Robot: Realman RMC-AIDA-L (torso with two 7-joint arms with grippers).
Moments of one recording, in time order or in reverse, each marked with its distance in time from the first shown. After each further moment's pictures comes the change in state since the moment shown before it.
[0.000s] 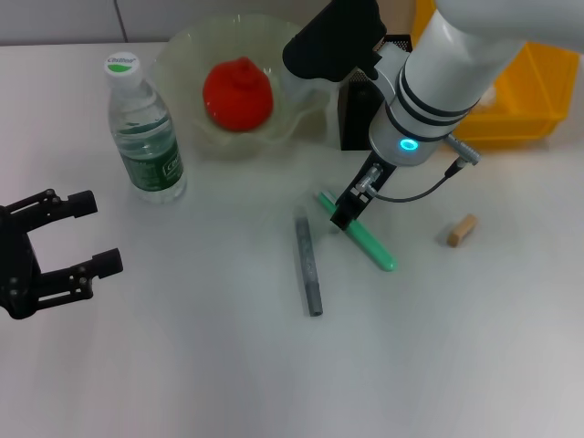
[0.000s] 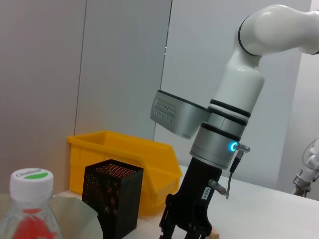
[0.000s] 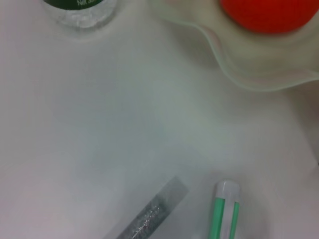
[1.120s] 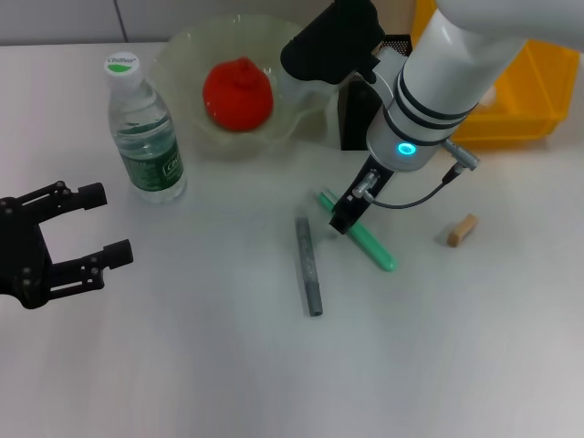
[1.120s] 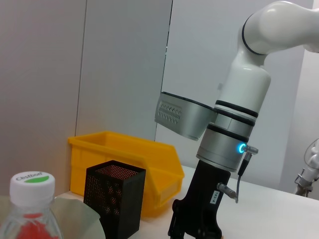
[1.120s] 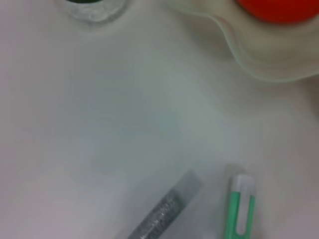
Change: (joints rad) left arm -0.019 -0.009 0.008 -0.003 0.000 -0.024 -0.001; right arm 0.003 0.000 0.002 0.005 0.033 -0.018 -0.003
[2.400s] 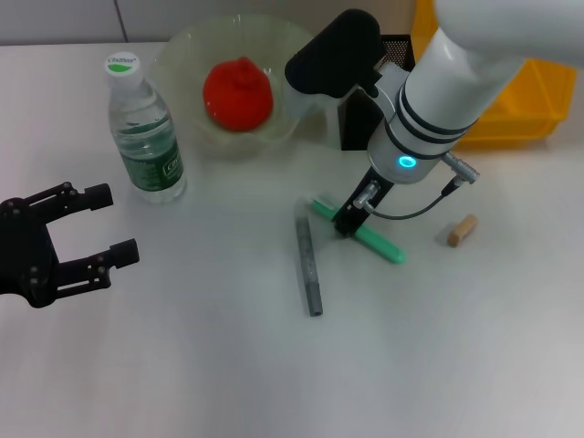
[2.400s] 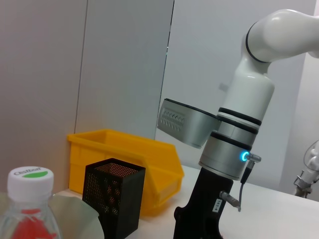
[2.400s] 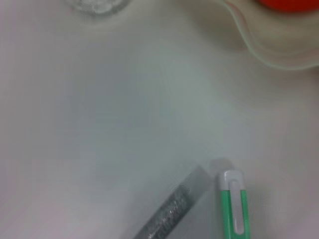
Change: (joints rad) left arm -0.011 -0.005 -0.007 -0.018 0.012 -0.009 0.001; right arm -0.022 -0.001 -0.042 0.015 0.041 0.044 -0.002
